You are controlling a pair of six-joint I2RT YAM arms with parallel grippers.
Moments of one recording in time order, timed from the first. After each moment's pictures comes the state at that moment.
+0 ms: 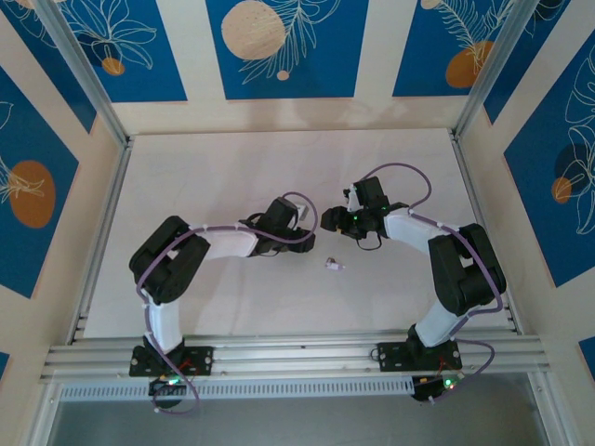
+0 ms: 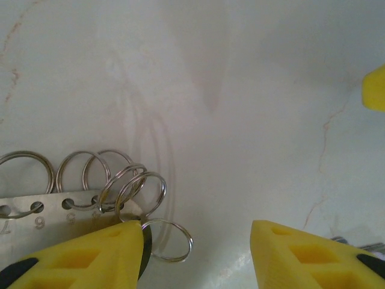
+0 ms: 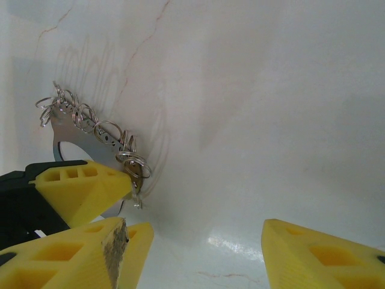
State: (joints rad) left arm -0.75 1.90 1.05 0.00 0.14 -0.42; right arm 0.35 1.64 0.92 -0.25 -0.40 0.55
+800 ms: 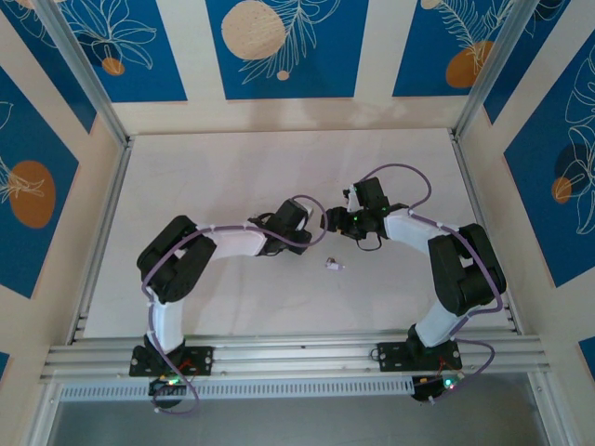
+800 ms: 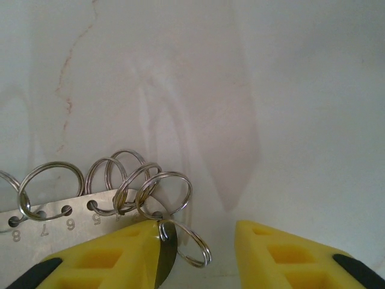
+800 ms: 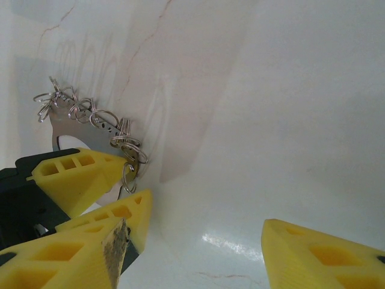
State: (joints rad) left arm -0.79 1.94 1.12 -0.11 -0.08 -0.25; right arm 0.35 1.64 0.91 -0.24 -0.41 0.56
